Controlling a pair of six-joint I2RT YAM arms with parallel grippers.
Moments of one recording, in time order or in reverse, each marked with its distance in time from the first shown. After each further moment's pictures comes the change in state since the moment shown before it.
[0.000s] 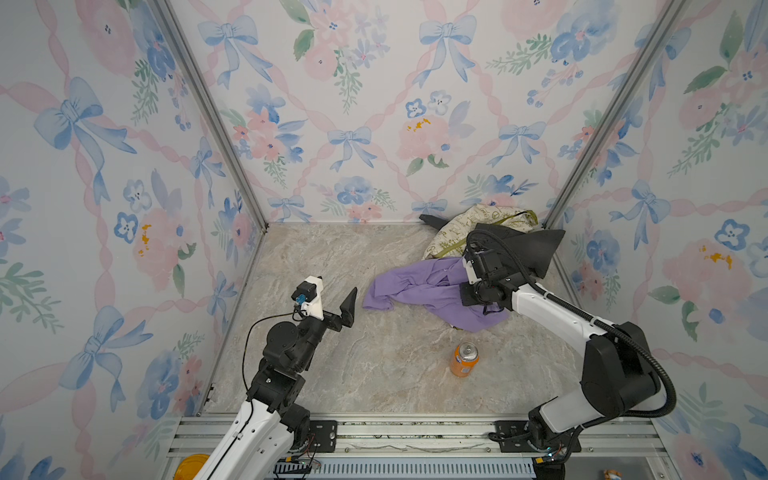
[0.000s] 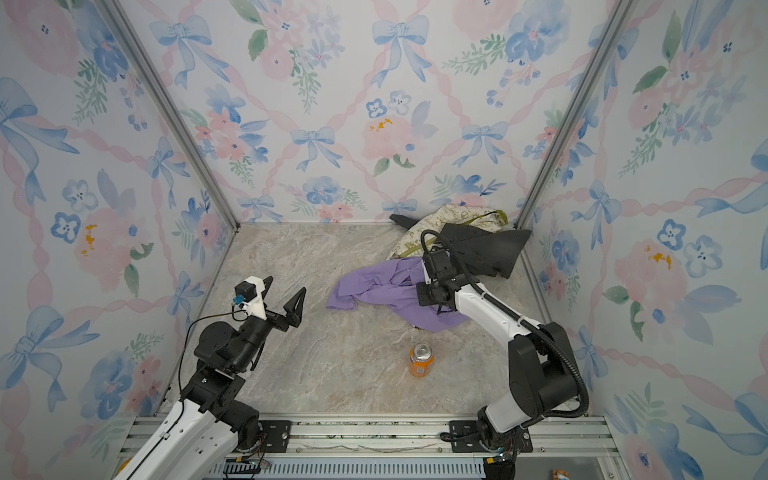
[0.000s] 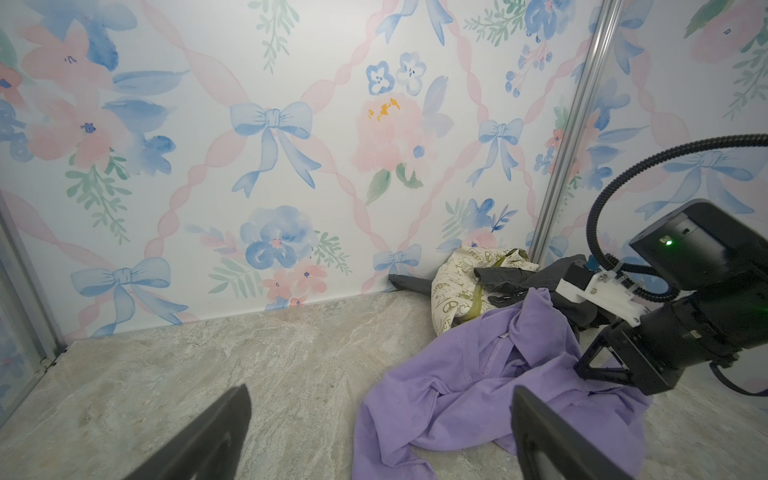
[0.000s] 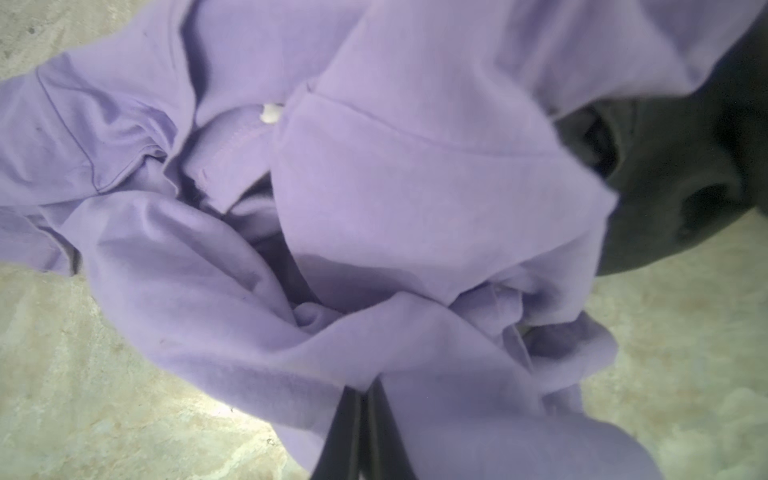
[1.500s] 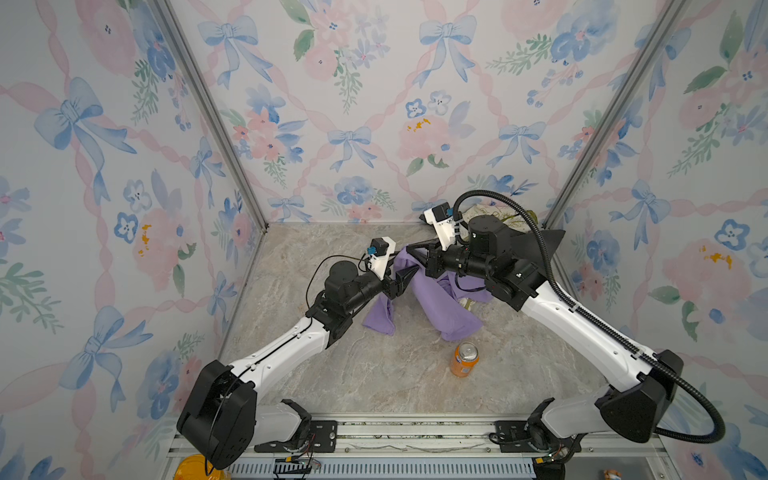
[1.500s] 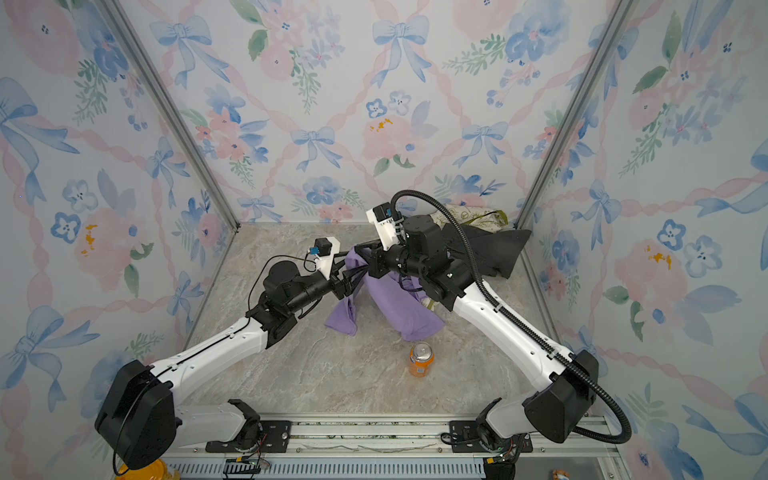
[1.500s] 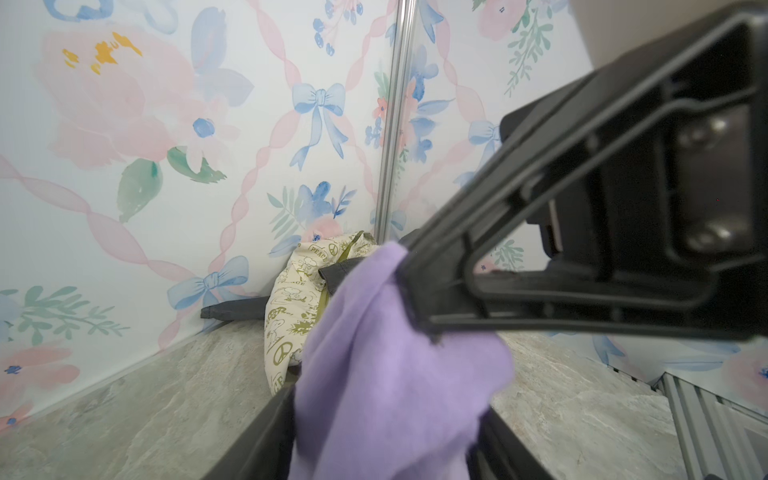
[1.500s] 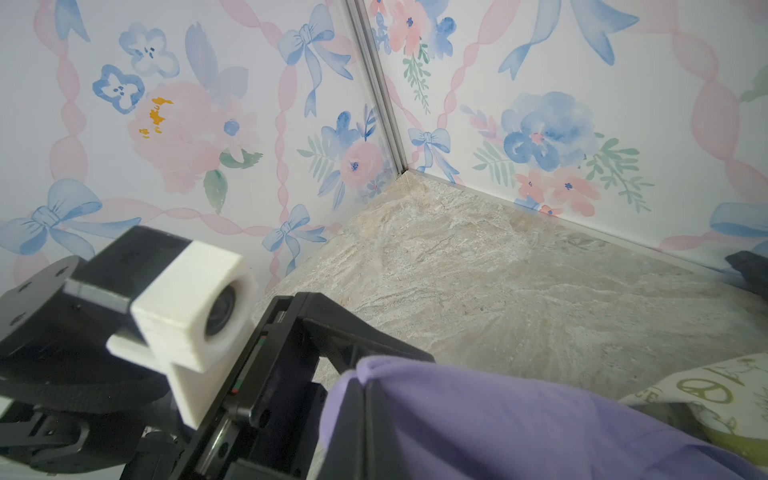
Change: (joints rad) left arm -0.182 0.782 0.422 0.297 0.354 -0.045; right arm 0.276 -0.098 0.344 0.241 -0.418 0.065
